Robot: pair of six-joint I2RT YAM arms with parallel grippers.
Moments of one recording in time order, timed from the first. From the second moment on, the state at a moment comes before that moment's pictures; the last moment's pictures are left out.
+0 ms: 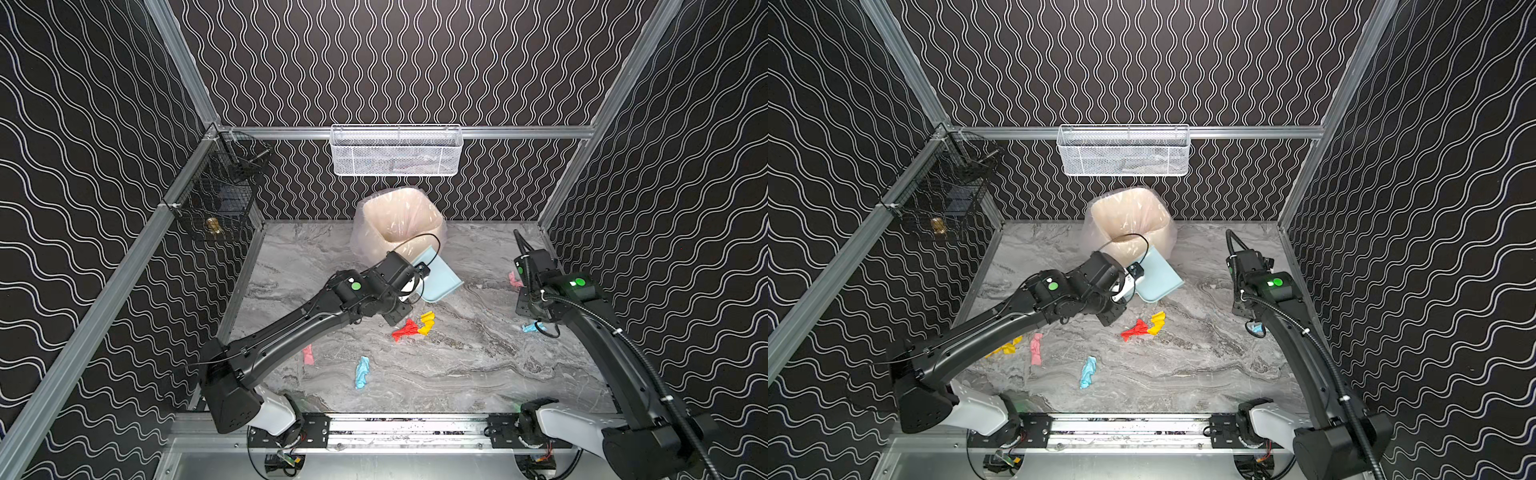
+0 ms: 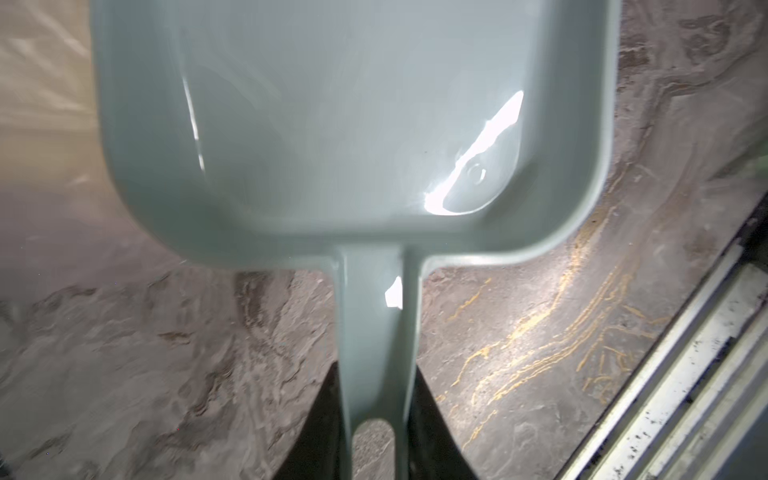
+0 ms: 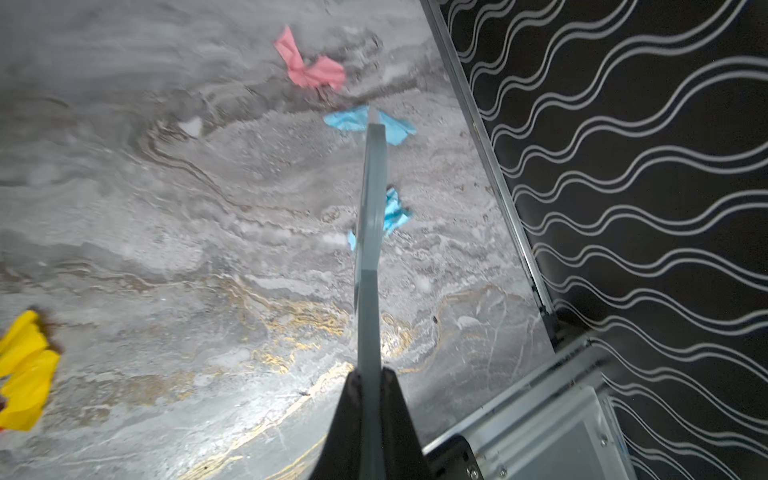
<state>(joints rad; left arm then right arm) -0.92 1.49 1.44 -0.92 -0.11 0.08 0.25 1.19 1.22 -1.33 0.47 0.57</state>
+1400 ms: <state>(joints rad) -0.98 1.60 1.22 -0.73 0.12 0.09 0.15 1.36 1.17 -1.24 0.34 0.50</state>
